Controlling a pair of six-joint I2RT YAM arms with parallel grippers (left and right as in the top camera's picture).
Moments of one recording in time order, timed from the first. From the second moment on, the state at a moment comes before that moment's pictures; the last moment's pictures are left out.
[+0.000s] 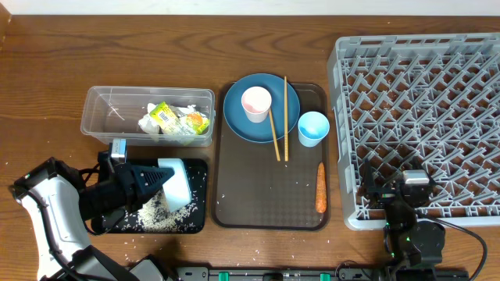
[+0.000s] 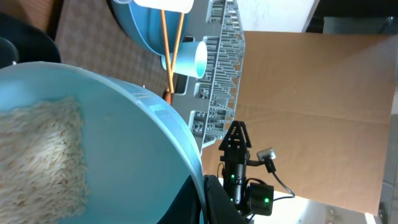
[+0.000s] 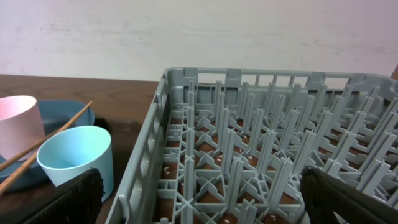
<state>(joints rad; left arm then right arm) 0.67 1.35 0.87 -1.62 1.20 0.55 0.05 0.01 0.01 -0.07 0.02 -0.01</state>
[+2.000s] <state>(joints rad) 0.68 1.50 0.87 -1.63 1.24 0.77 0.05 0.01 0.01 -0.07 0.02 -0.01</state>
